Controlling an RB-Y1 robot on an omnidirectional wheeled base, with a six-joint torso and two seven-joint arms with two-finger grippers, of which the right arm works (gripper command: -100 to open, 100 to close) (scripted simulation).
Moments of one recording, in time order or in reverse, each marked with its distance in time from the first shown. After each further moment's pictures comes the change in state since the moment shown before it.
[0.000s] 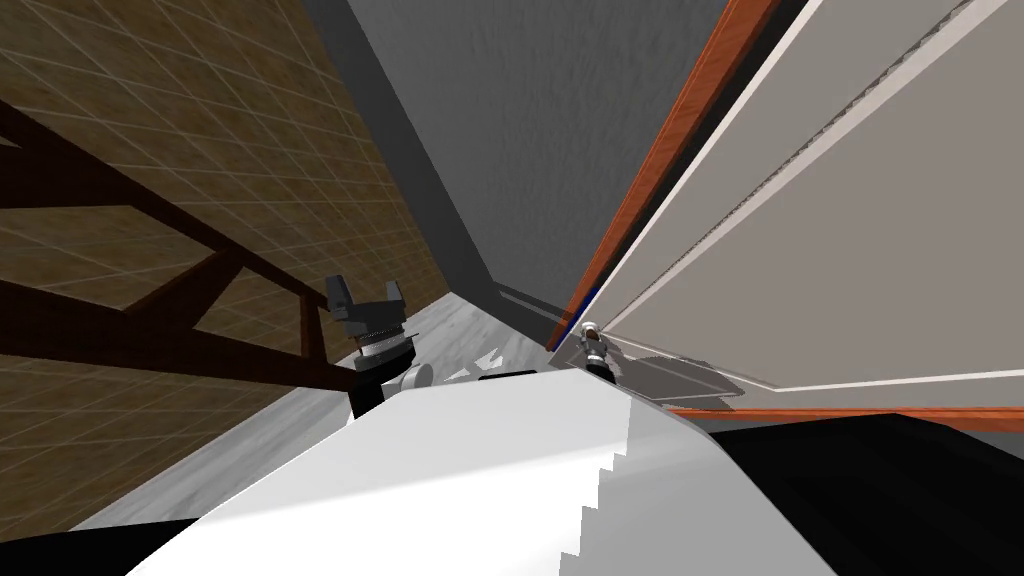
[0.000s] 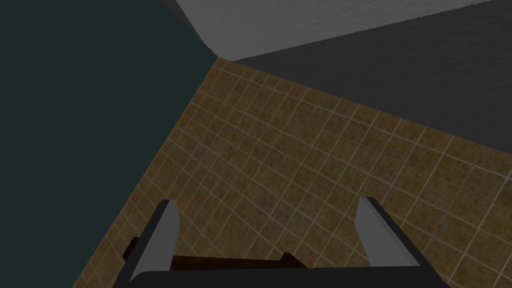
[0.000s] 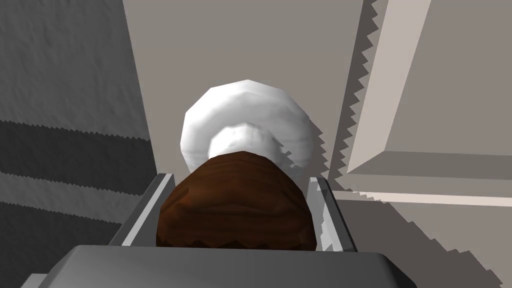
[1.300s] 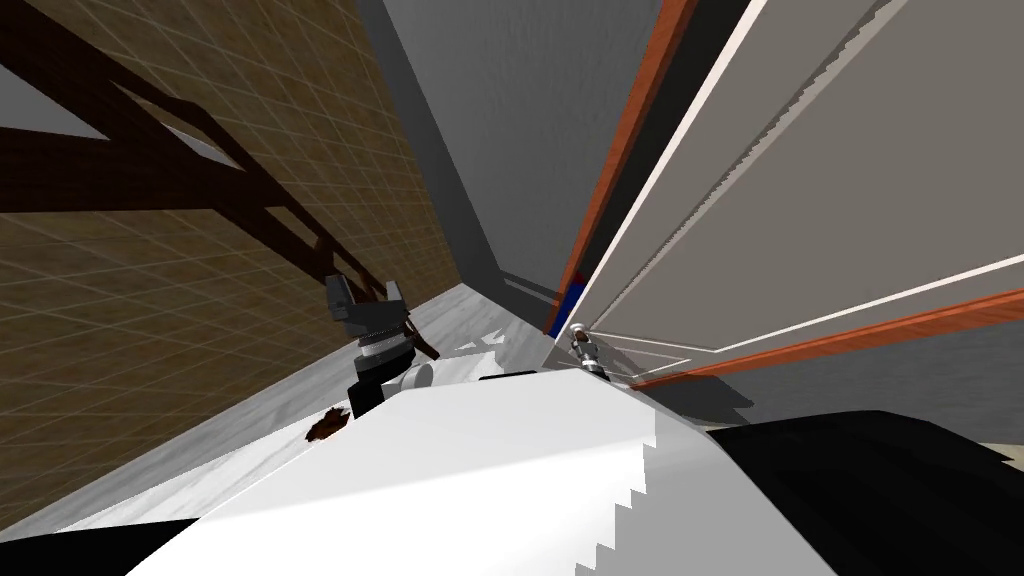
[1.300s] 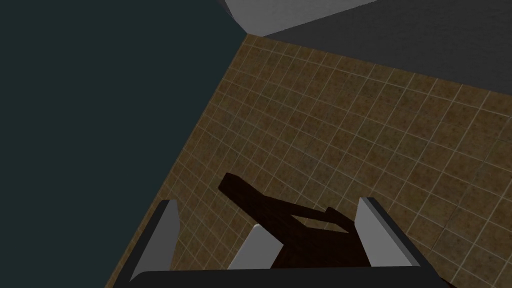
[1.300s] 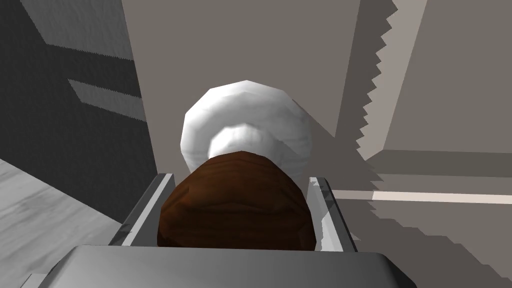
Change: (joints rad) arm 0.045 -0.051 0.157 -0.064 0.089 -0.036 -0.072
